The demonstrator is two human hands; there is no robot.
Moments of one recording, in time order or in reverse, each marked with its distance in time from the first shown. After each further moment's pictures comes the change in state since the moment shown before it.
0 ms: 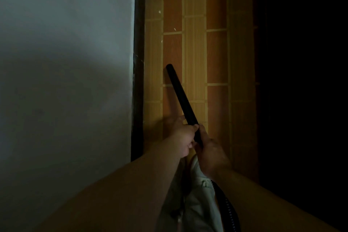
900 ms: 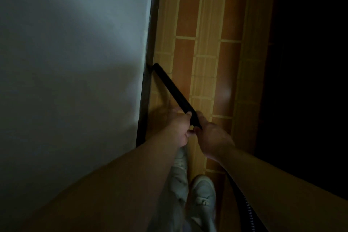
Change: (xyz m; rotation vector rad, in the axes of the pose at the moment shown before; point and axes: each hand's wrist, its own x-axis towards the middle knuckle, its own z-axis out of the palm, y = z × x) left_hand -0.046 -0.149 -0.076 -0.224 0.040 -0.055; right_hand -0.094 0.032 0.091 -0.322 -0.072 -0.049
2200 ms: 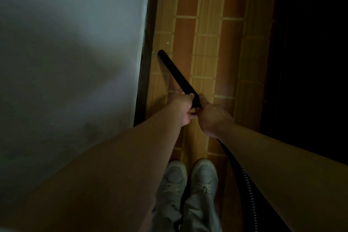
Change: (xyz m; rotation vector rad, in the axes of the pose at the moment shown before) left_hand 0.001 -0.048 -0.003 0.048 0.022 0.042; right_hand 0.000 0.029 0.050 -0.008 0.079 0.014
